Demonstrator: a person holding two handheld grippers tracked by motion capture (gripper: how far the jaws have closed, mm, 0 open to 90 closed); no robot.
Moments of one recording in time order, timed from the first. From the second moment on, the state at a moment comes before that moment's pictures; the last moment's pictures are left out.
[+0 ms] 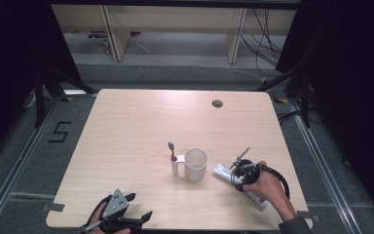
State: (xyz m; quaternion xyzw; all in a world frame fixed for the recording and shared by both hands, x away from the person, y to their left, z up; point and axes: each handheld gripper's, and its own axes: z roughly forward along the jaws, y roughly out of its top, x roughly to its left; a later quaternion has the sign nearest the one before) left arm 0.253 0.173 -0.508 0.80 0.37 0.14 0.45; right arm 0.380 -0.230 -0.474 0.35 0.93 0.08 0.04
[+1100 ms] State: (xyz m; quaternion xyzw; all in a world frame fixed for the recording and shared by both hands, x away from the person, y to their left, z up) left arm 0.253 0.172 -0.509 0.80 0.37 0.15 0.46; right arm 0.381 -0.216 -0.473 0.30 0.95 0.02 0.06
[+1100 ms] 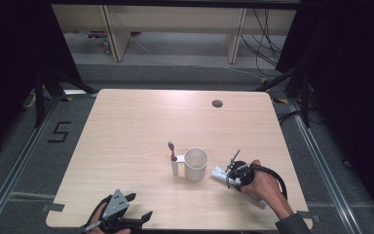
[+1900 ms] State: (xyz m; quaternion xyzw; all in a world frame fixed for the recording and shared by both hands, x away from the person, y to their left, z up) left arm 0.253 0.173 -0.508 0.80 0.37 0.14 0.46; right arm 0.389 -0.256 -0.423 0.35 0.90 0.23 0.14
